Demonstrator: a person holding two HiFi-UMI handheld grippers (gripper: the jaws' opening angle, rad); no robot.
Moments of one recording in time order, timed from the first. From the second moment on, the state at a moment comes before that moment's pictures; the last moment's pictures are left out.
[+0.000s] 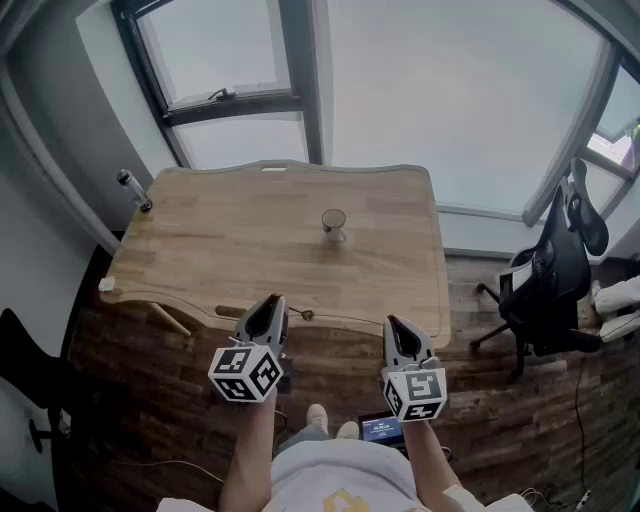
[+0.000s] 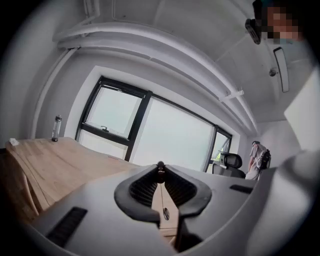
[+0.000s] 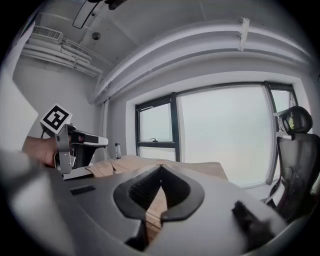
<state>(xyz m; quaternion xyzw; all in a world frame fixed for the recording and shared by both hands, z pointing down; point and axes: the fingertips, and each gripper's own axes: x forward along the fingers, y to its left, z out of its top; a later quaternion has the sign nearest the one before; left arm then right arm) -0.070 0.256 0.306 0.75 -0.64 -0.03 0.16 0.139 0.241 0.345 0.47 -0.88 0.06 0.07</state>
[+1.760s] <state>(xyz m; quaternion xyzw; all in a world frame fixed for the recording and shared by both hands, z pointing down) -0.091 0.197 0.328 0.74 -0.65 -0.05 0.18 0.122 0.180 0.356 0.46 -0.88 0.08 0.07</state>
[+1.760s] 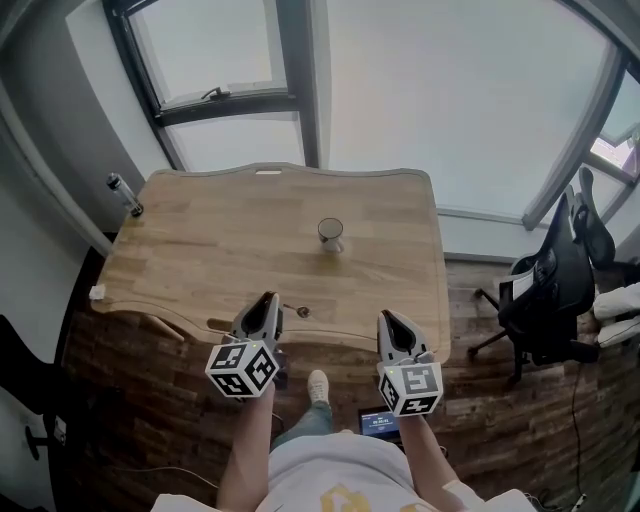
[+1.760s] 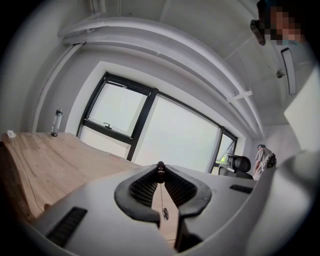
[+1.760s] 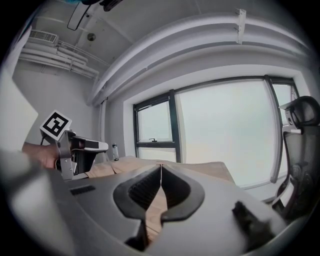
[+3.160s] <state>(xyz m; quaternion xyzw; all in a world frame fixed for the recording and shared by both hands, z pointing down) -0.163 -0.059 0.366 0.78 -0.58 -0.05 0.24 0.060 -0.022 0.393 0.54 -0.83 0.10 0.13</state>
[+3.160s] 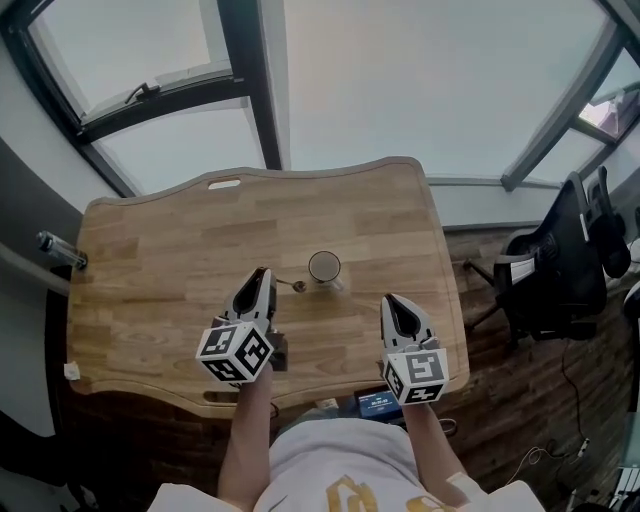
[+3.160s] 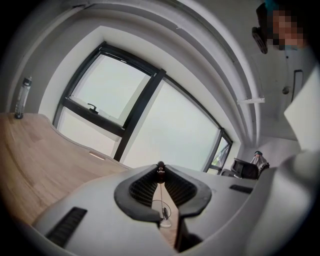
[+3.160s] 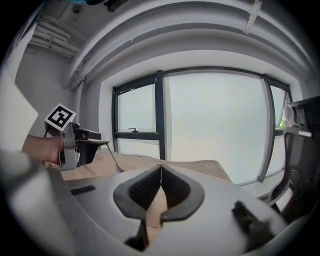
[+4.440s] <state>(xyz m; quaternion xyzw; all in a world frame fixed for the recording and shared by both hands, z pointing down) -0.179 -0.126 0.399 0.77 -0.59 -0.05 0.26 0.044 -0.090 0.422 0.51 -0.84 0.11 0.15</state>
